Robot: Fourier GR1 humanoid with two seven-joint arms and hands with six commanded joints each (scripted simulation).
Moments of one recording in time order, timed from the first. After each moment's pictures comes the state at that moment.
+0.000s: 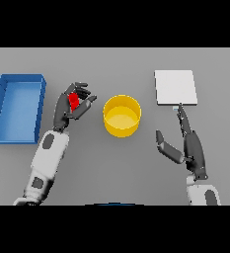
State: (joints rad) left arm -0.52 -0.03 0.06 -0.85 -0.23 0.22 -0.29; right arm 0.14 -0.04 0.14 -1.73 0.25 -0.05 -0.12
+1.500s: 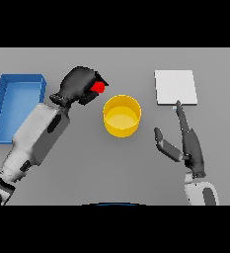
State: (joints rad) left arm -0.75 0.24 -0.40 -1.05 -0.76 -0.03 -0.02; right arm 0.11 -0.04 0.15 -1.72 0.31 -0.07 -0.13
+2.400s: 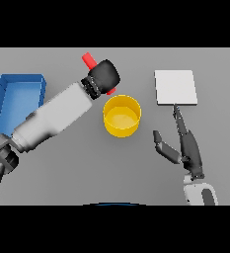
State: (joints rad) left arm -1.14 0.26 -0.89 -0.78 -1.15 -0.32 -0.04; right arm 0.12 -0.04 0.16 -1.70 0.28 -0.05 -0.15
